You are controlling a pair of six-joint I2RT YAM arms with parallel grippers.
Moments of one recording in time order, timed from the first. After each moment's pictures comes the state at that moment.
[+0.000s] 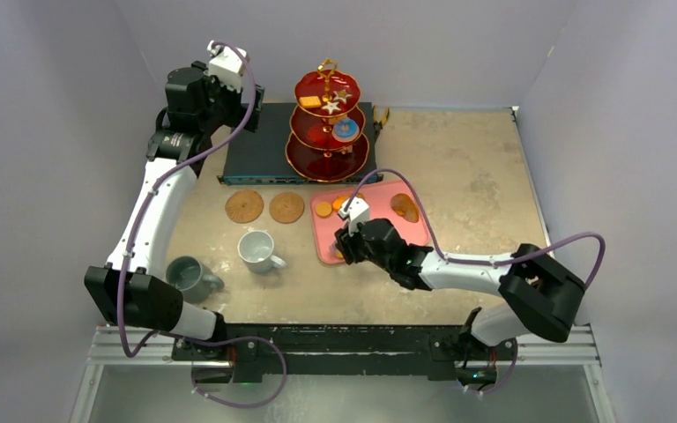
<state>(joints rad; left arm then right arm) -0.14 1.45 1.56 -0.37 0.13 0.21 0.96 1.44 0.61 0.28 0.21 0.15</state>
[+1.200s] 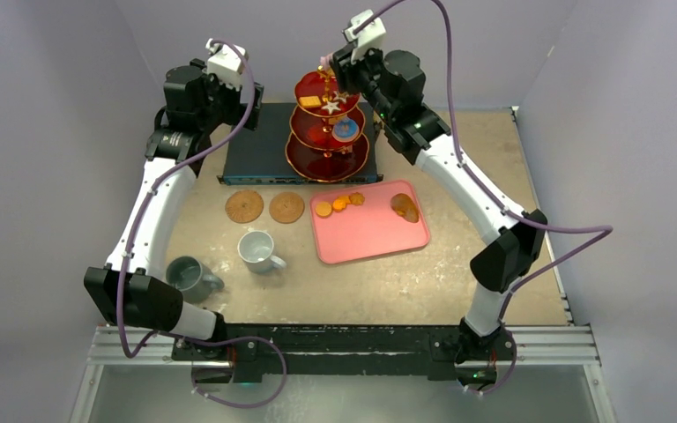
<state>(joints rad) -0.14 1.45 1.58 -0.37 0.13 0.21 0.61 1.78 1.91 -0.09 0.10 -0.18</state>
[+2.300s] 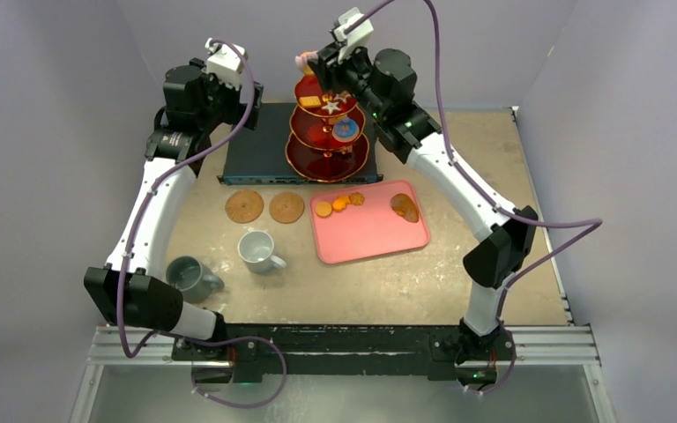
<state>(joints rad) -0.14 1.45 1.58 -0.36 0.13 0.21 0.64 1.83 1.98 -0.06 -0.02 -0.12</state>
